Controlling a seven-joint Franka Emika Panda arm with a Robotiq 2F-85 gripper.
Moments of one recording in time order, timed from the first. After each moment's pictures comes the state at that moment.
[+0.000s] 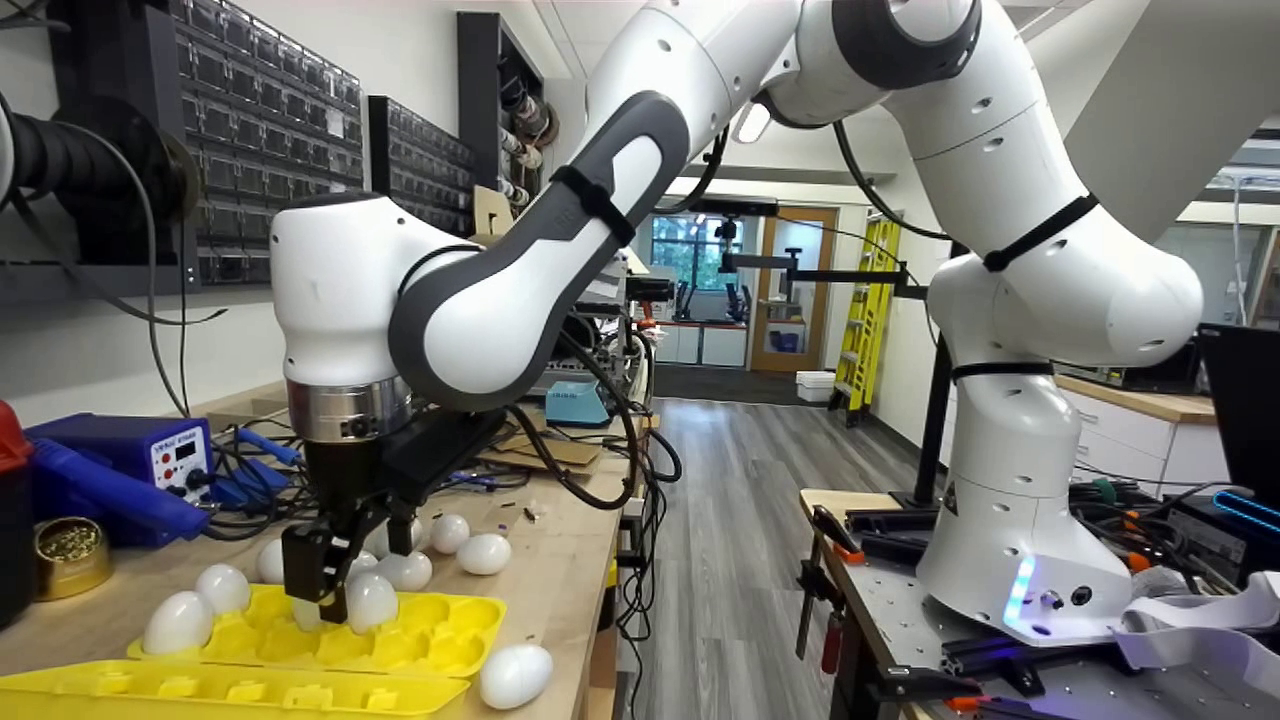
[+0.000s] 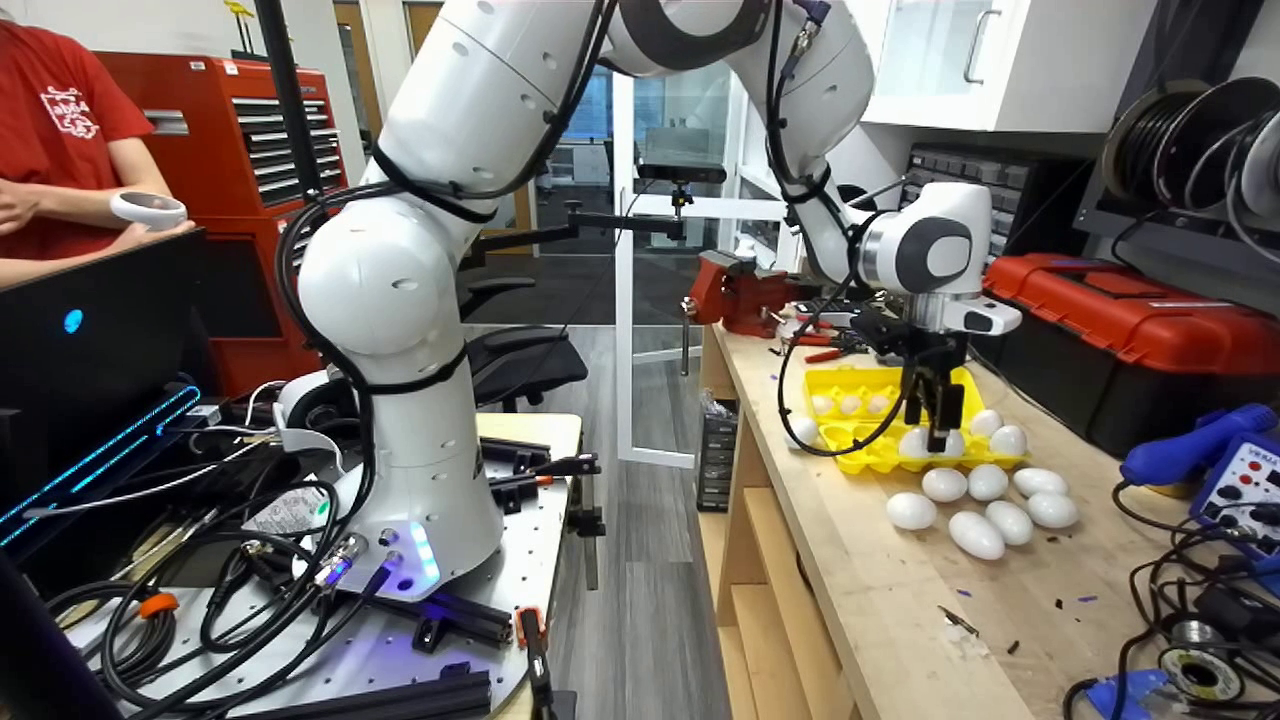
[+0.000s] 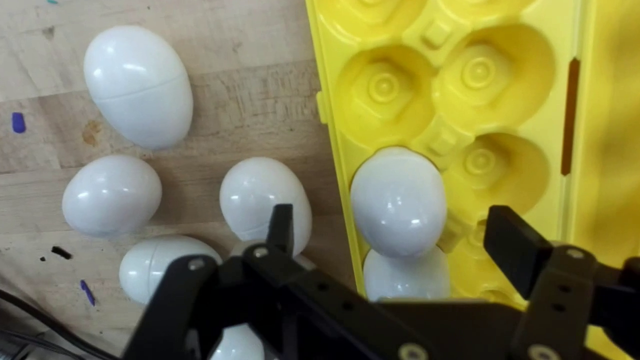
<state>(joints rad) 0.25 0.60 0.00 -1.79 -0.26 2.43 0.58</state>
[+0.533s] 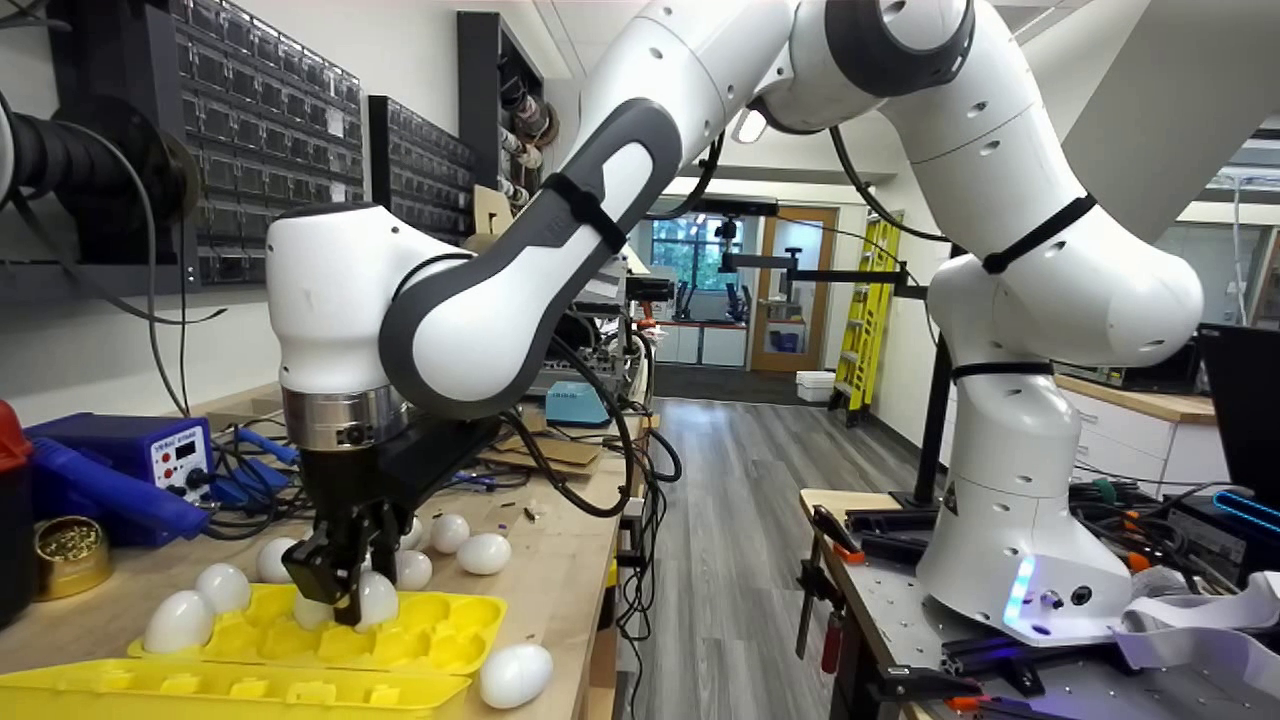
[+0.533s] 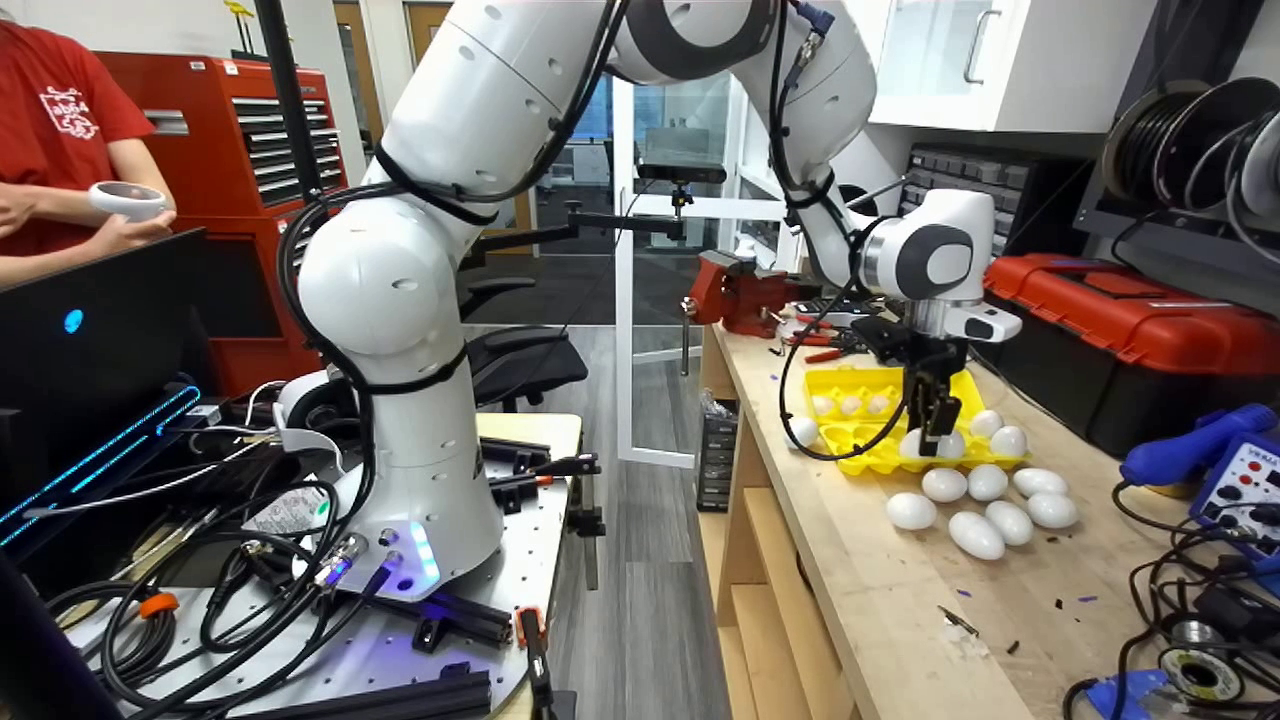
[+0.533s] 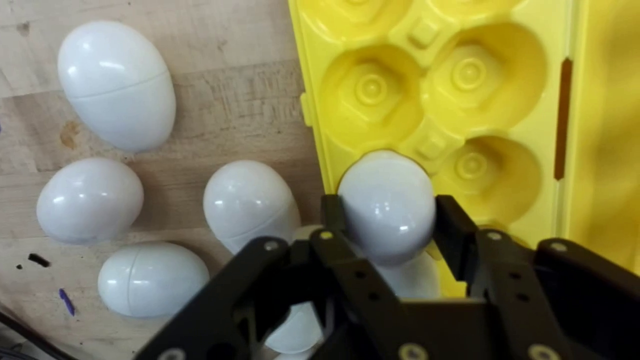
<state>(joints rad) 0.25 0.63 0.00 -1.77 -0.23 2.43 0.55</state>
